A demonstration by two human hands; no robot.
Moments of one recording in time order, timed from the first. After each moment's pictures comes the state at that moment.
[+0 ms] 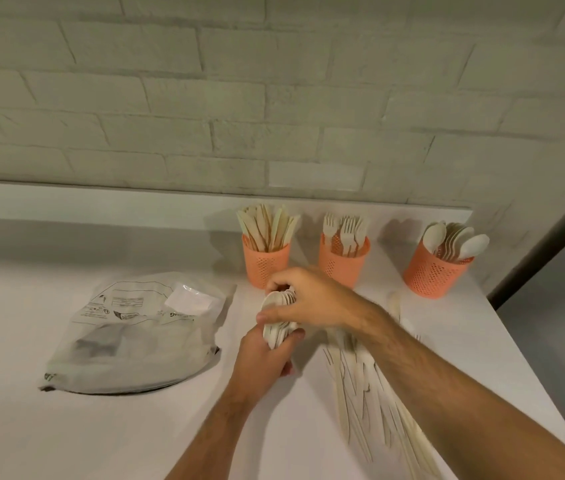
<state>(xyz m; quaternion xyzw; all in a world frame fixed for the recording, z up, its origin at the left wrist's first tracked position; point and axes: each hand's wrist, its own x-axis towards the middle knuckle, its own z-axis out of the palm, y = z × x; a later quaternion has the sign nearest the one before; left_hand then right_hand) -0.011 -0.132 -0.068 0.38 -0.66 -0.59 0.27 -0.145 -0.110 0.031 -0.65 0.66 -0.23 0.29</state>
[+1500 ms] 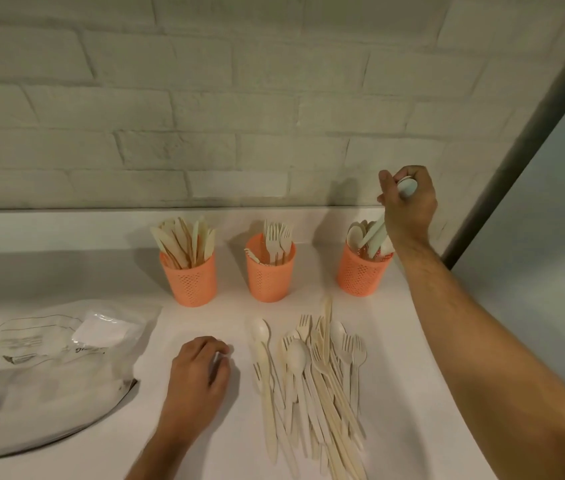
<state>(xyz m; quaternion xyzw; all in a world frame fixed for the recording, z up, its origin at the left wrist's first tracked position) -0.028 -0.140 -0.118 0.33 -0.86 -0.26 0.30 -0.385 -0.063 0.054 -0.27 0.69 -0.66 -0.14</state>
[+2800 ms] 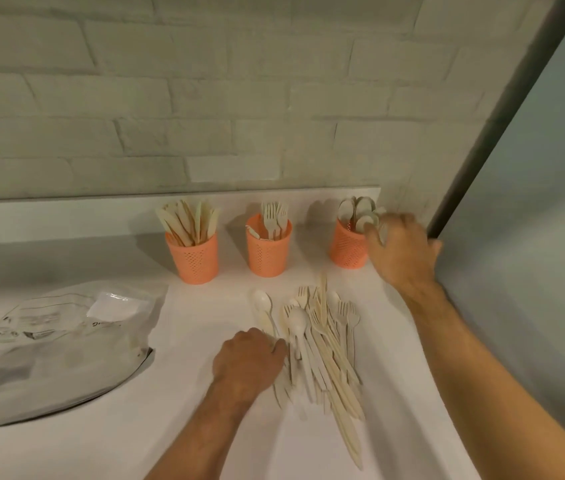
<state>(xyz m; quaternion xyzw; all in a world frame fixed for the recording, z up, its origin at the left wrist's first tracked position) -0.057 -0.070 -0.044 0.42 -0.88 -0.21 -0.06 -0.298 0.020 0.021 -0.28 0.93 -0.22 -0.11</state>
